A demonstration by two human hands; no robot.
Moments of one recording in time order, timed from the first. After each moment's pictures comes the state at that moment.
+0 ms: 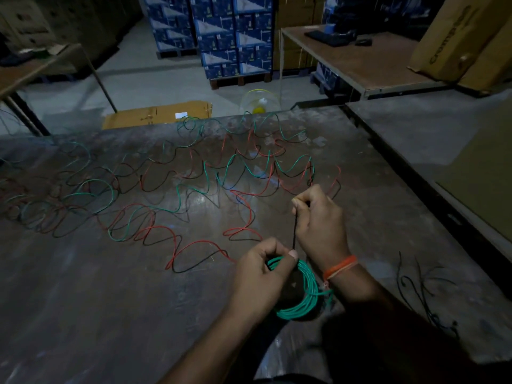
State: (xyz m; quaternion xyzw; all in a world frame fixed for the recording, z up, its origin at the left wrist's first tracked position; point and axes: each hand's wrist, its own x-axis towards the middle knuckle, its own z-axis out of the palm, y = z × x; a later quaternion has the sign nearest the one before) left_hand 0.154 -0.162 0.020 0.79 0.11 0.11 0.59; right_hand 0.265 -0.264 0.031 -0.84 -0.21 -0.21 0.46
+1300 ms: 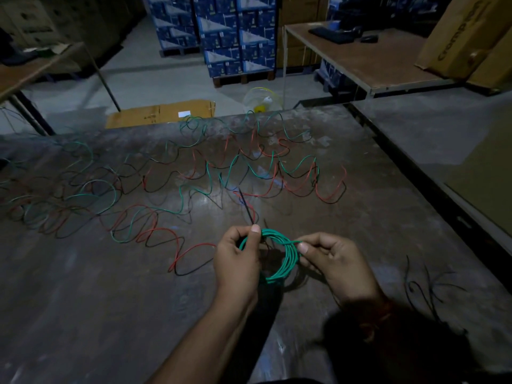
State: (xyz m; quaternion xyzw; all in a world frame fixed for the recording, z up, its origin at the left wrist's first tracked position) left_hand 0.180 -0.140 0.011 0.61 0.28 0.26 0.70; right_hand 0.227 -0.295 0.010 -0.65 -0.09 0.19 0.73
